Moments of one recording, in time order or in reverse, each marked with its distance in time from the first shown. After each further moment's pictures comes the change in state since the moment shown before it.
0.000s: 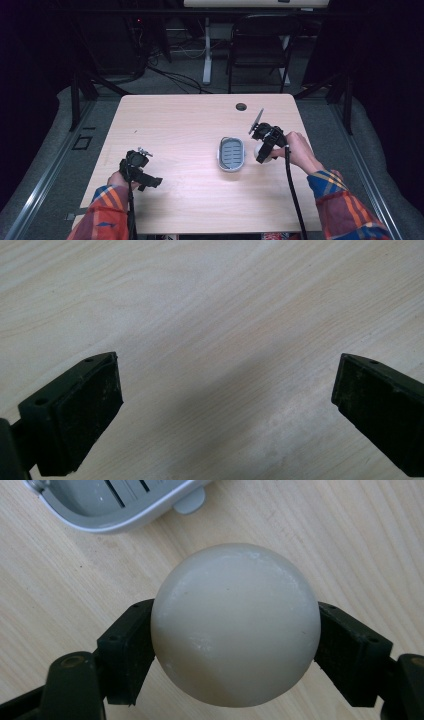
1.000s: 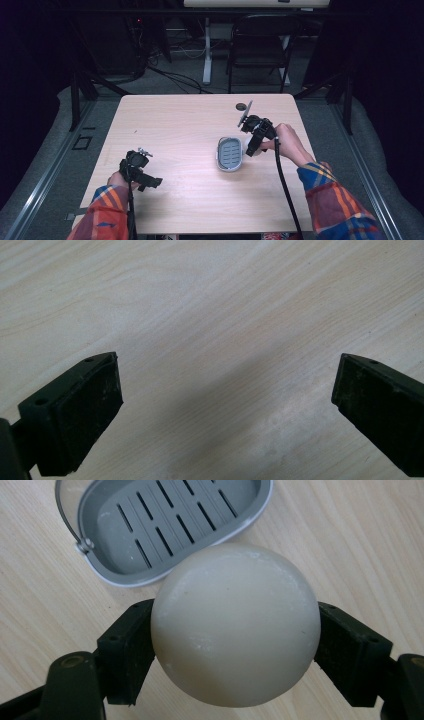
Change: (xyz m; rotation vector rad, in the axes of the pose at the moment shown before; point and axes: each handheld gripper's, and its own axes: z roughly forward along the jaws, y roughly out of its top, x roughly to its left) left arm 0.000 -0.001 0.000 0.006 -0.001 0.002; right arm 0.008 0.036 -0.016 -0.034 0.011 -0.041
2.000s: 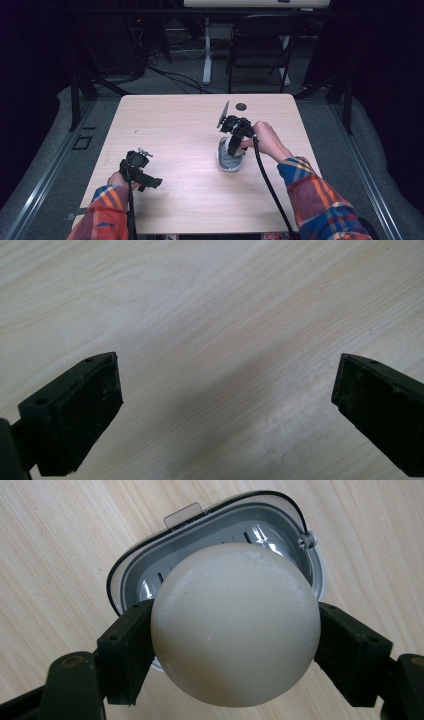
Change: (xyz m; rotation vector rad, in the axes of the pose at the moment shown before) left arm 0.000 0.000 0.001 0.004 -0.003 0.000; right arm 0.024 0.053 0.017 0.016 0.035 -0.087
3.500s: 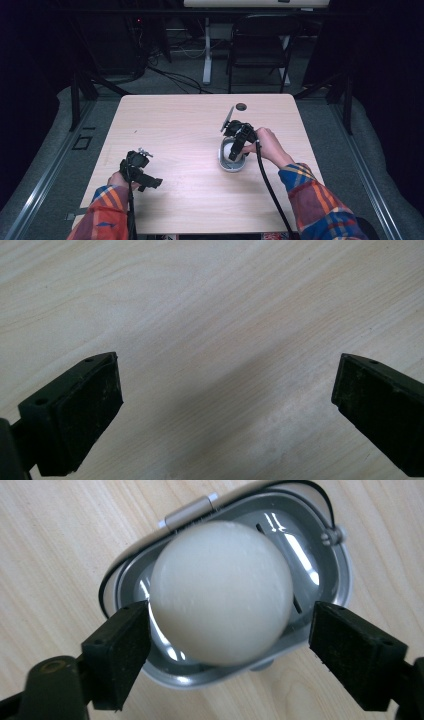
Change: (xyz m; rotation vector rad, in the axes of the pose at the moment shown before) left arm -0.001 0.000 0.000 0.004 0.001 0.000; right arm -0.004 -0.015 0.018 -0.036 0.044 0.030
